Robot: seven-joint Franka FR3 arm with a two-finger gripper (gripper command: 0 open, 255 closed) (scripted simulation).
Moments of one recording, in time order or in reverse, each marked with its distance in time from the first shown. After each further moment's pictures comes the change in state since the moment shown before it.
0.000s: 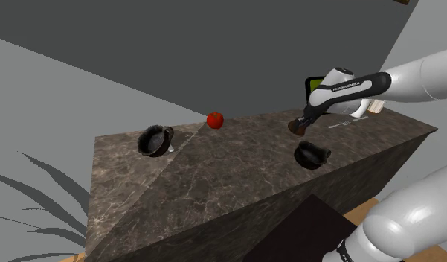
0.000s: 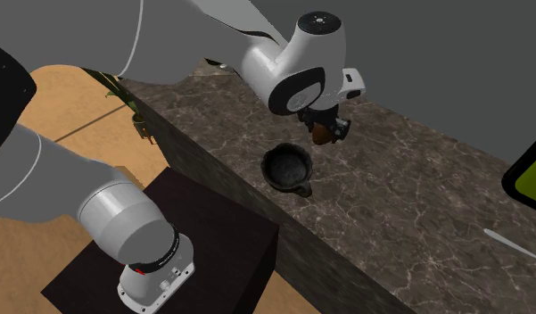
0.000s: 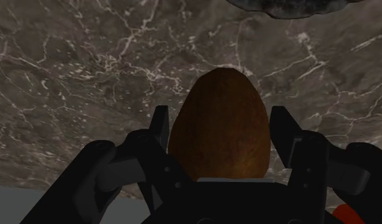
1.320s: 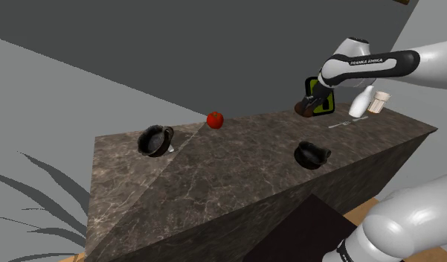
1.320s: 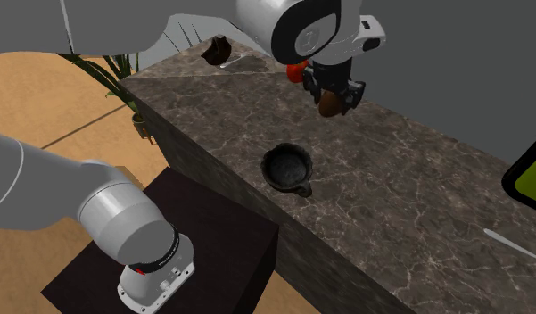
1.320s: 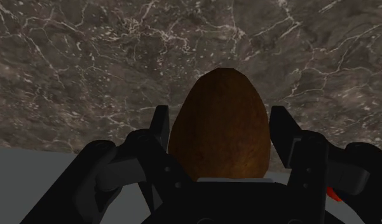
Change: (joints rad) arm -0.009 -0.099 0.036 0.187 -0.029 -0.283 0.034
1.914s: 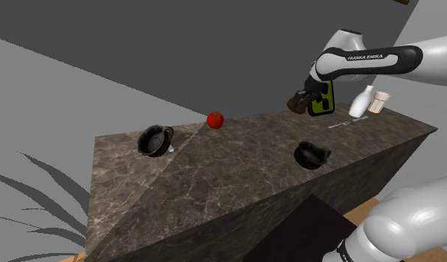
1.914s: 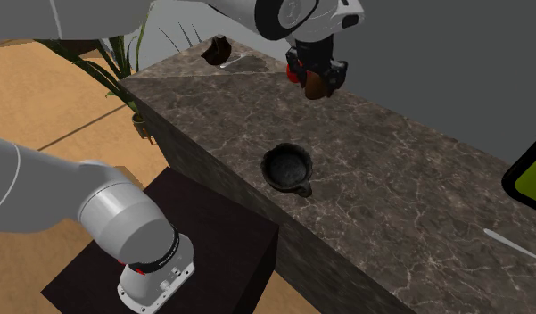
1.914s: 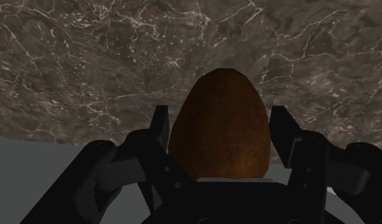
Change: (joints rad) arm 0.026 -0.025 0.084 0.023 -0.010 -0.053 0.110
